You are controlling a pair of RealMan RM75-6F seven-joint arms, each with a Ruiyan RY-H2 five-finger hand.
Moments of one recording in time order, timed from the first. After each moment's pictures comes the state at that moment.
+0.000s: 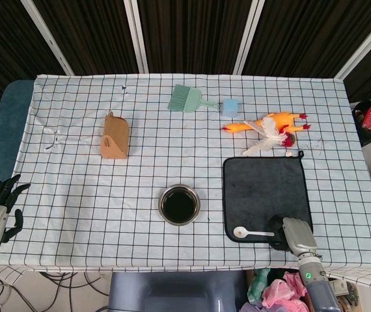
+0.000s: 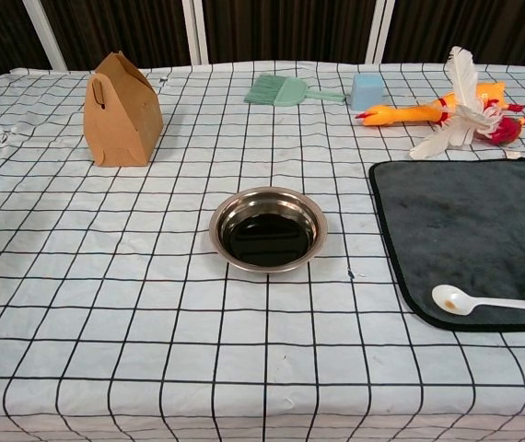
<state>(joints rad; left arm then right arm) -0.13 -1.11 -0.02 -1.63 1.53 1.44 -0.06 0.28 -1.38 0.01 -1.73 -1.10 1.19 -0.22</state>
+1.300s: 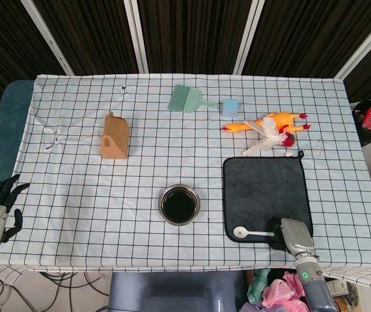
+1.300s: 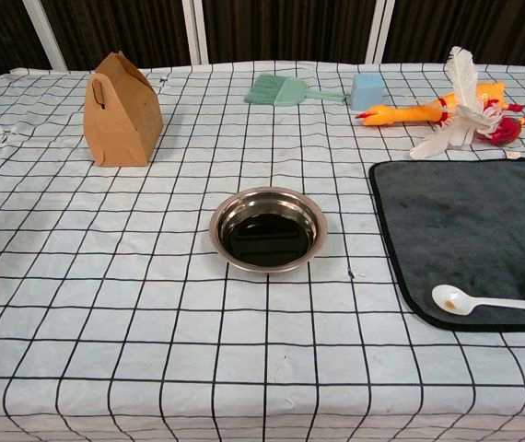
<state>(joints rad) -0.13 -1.11 -0.02 -1.63 1.53 1.44 -0.05 0.26 -1.43 0.04 -1.67 -1.11 1.16 -0.21</state>
